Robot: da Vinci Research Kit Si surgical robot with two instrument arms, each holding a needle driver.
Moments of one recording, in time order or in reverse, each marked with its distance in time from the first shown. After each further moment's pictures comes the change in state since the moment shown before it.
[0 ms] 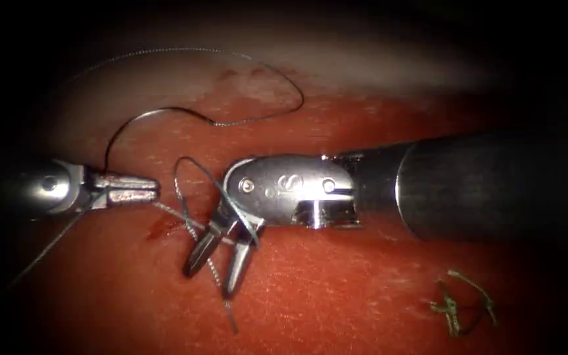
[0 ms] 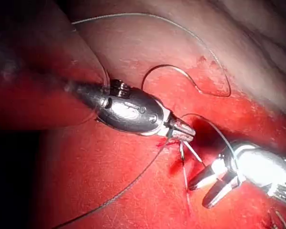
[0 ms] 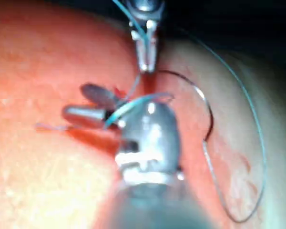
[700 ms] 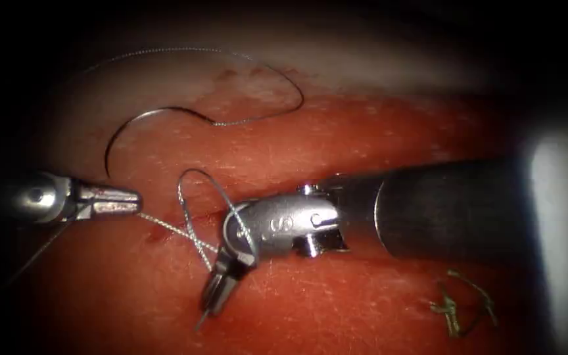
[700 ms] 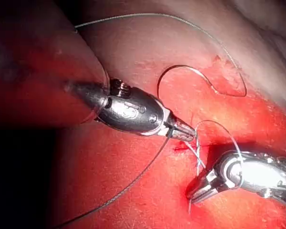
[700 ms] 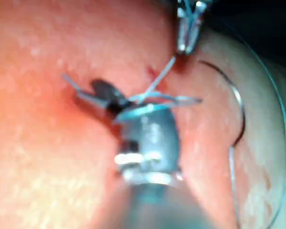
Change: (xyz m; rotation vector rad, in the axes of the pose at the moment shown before) right arm -0.005 -0.001 0.003 0.106 -0.181 -0.035; left arm -0.002 0.000 -0.002 -0.021 -0.017 0.020
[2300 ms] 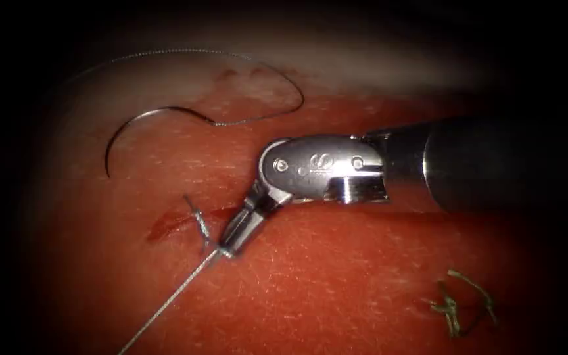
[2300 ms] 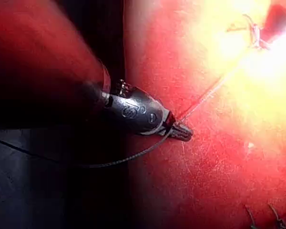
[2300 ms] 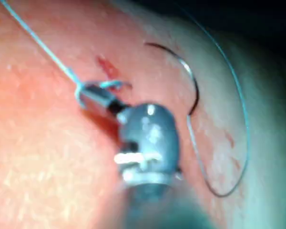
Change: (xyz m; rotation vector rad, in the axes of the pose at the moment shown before) right arm 0.000 0.000 -0.009 -0.278 0.203 0.200; left arm 0.003 0.024 -0.007 -0.160 -0.087 -0.067
